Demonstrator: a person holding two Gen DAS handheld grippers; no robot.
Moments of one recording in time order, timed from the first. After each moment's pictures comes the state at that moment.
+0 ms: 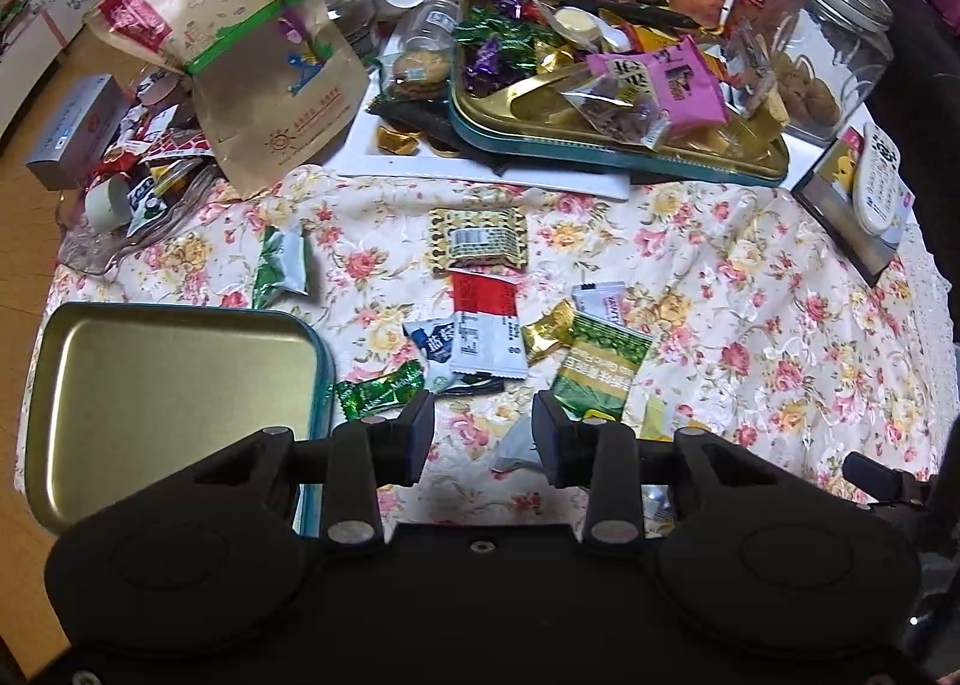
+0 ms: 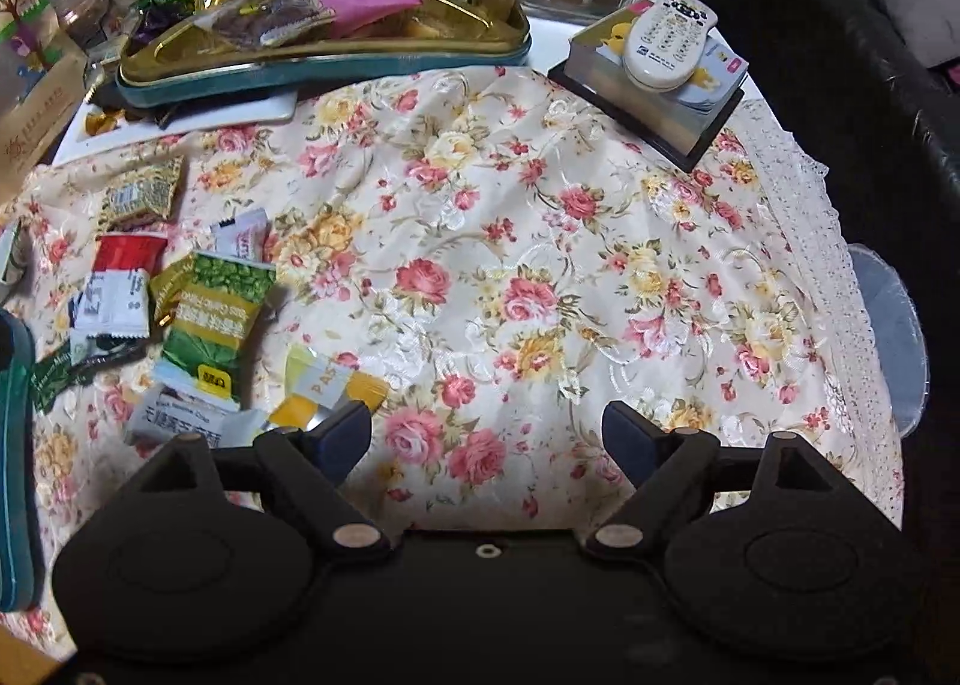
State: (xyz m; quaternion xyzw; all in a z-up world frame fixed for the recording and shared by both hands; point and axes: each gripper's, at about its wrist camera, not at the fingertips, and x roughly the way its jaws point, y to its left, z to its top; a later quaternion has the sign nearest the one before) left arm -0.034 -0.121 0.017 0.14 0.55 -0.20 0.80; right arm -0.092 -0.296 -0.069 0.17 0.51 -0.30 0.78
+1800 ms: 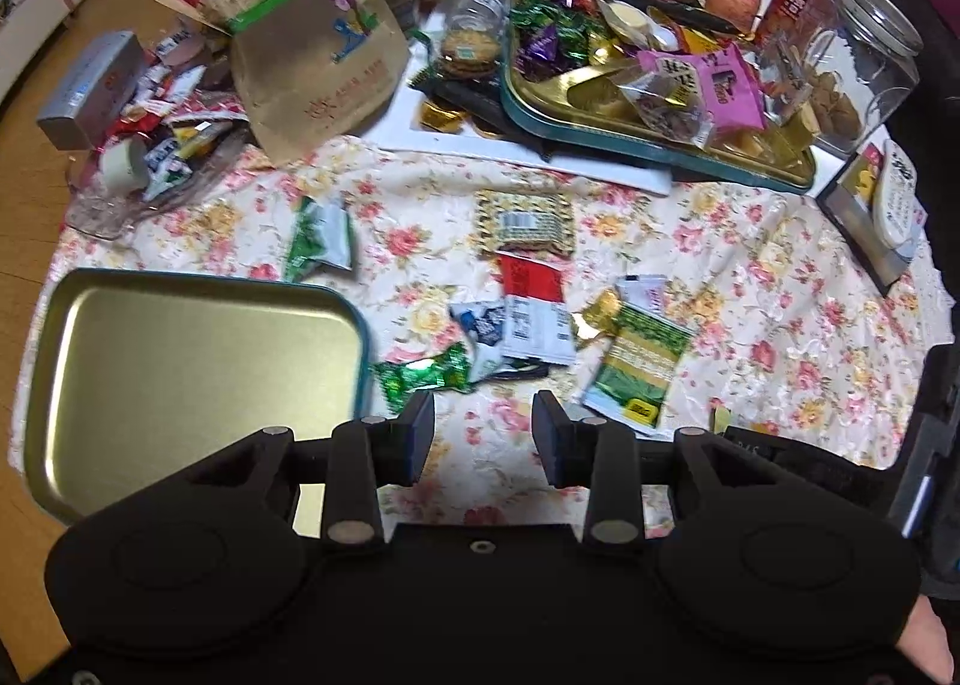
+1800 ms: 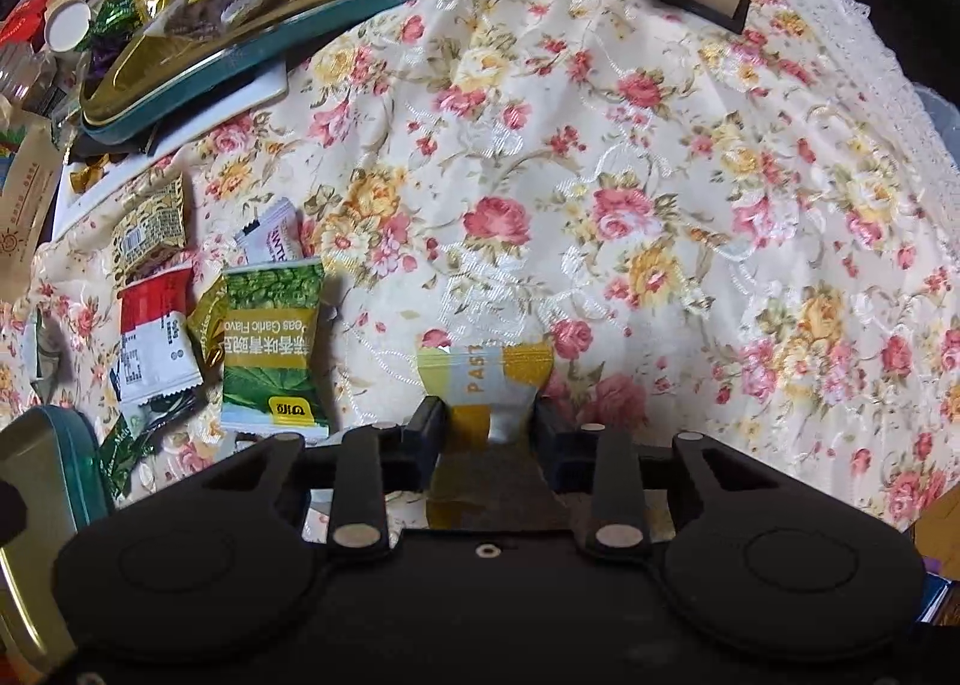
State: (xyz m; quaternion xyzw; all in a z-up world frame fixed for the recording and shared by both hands) left arm -0.018 -0.092 0.011 0.11 0.57 -0.20 0.79; right arm -0.076 -0.294 -0.108 0.32 0.52 -0.31 0.73
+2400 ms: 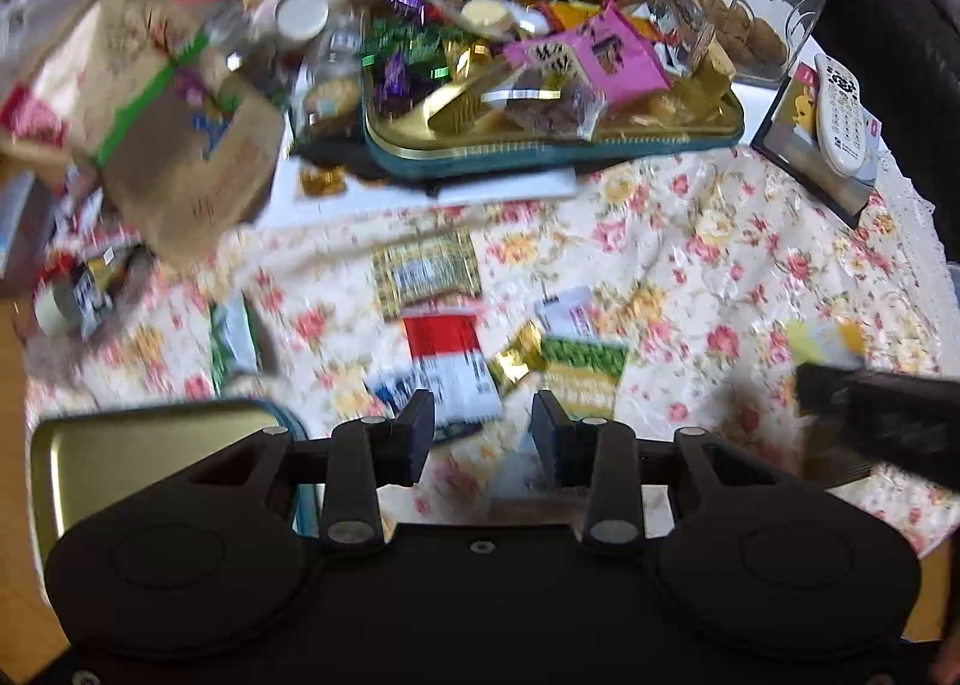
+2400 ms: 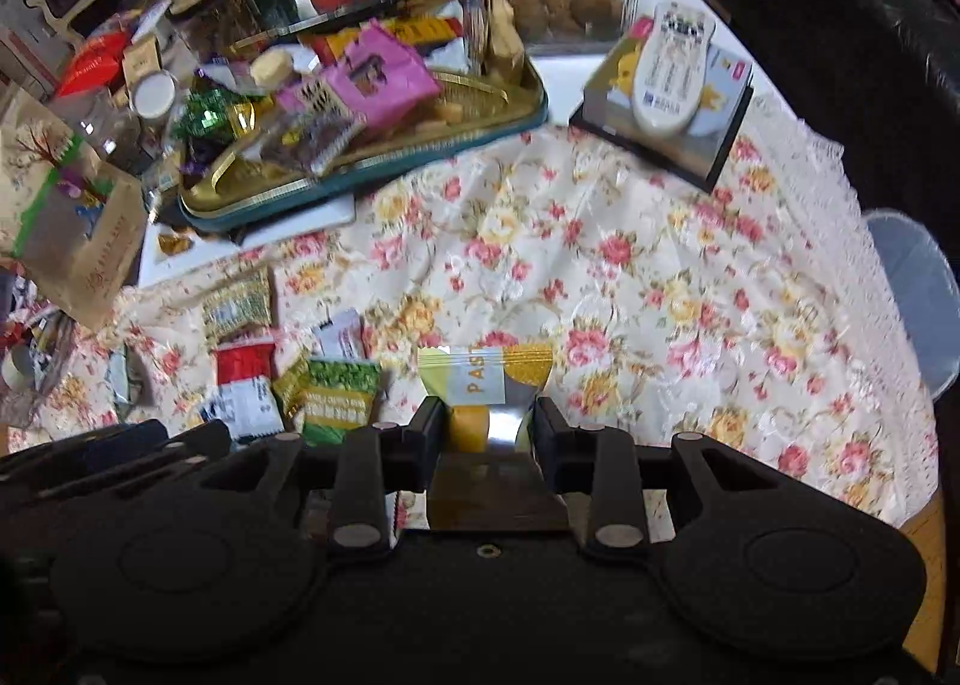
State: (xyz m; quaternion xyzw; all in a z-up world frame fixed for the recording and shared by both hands) left arm -0.020 -0.158 0.007 0.22 0.53 -0.26 0.78; right arm -0.091 -0.313 -0.005 0.28 0.49 -0.28 0.78
